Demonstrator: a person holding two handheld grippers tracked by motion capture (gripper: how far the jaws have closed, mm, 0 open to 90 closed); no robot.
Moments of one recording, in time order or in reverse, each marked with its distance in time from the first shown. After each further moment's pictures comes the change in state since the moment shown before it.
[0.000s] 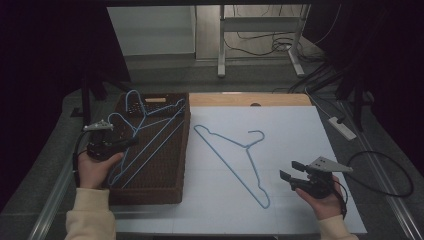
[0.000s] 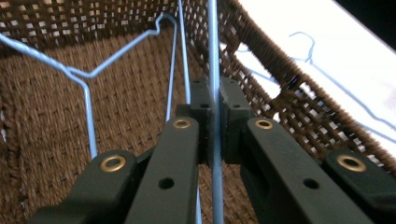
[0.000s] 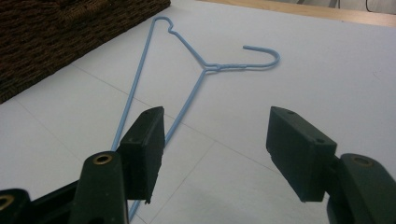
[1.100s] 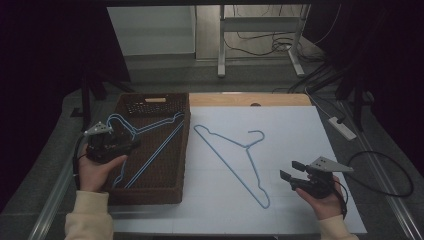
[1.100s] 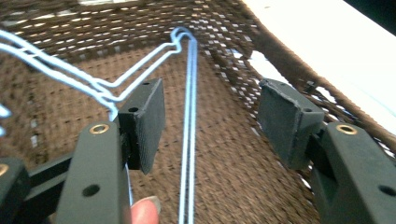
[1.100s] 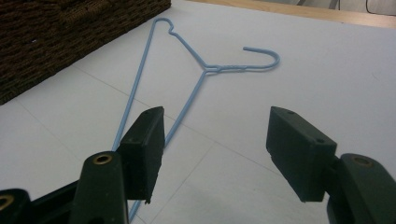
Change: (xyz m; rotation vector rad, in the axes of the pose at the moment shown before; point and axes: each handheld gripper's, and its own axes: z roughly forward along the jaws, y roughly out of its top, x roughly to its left) left arm -0.008 -0.008 -0.006 -0.074 0.043 0.056; right arm 0.000 0.001 0.000 -0.005 0.002 -0.003
